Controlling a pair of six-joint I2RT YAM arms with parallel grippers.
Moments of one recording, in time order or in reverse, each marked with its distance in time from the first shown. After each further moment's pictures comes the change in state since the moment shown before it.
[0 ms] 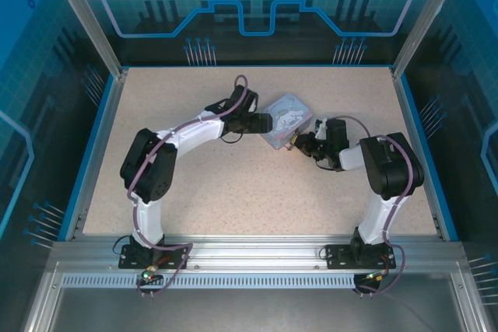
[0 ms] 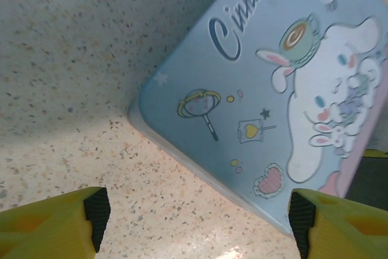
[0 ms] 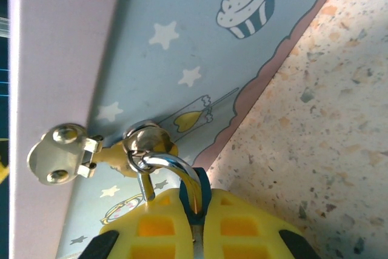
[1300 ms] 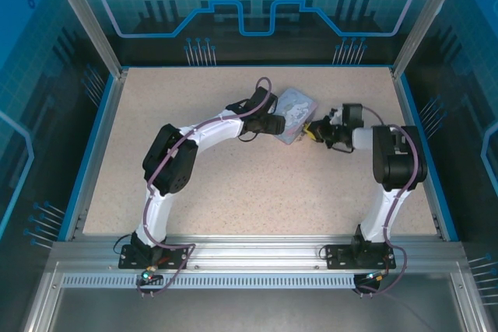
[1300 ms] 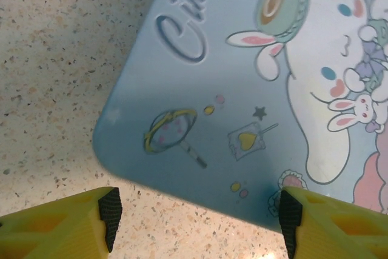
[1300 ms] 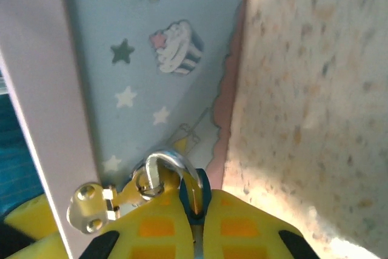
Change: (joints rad) left arm -0.067 0.169 0.189 -0.027 -0.096 0.080; right arm -0.172 0.081 0.341 -0.462 -0.126 0.032
